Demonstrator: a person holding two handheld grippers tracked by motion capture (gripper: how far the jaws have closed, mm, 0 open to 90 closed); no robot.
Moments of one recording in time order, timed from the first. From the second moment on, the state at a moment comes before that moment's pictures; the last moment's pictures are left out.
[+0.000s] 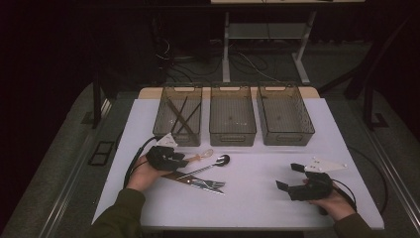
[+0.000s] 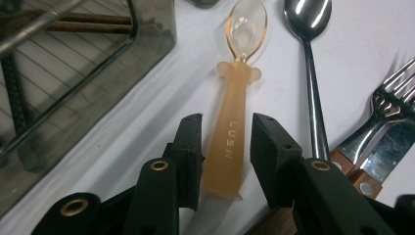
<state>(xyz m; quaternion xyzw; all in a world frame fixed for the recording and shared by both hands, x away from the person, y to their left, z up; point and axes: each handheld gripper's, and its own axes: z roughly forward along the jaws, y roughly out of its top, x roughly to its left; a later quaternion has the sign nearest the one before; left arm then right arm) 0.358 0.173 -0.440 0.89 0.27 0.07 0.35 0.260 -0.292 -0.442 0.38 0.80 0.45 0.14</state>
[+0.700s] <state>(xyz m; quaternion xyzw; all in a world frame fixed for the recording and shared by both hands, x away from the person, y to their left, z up) 0.356 0.170 -0.442 0.91 0.25 0.08 0.33 0.260 -0.291 -0.443 0.37 0.80 0.45 0.14</state>
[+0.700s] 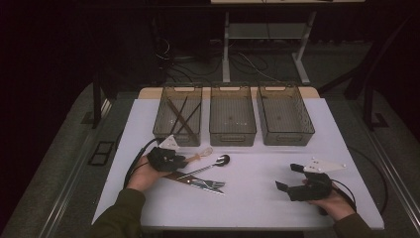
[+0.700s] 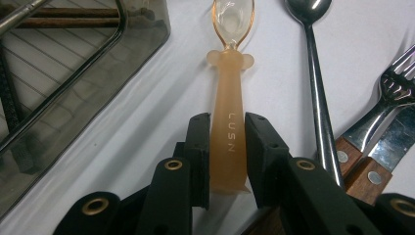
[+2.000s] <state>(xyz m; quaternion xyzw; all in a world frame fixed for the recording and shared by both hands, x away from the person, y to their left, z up) 0.344 0.169 -0.426 0.90 0.24 0.09 0.36 0.259 -0.277 -0.447 0.36 0.81 0.44 0.13</state>
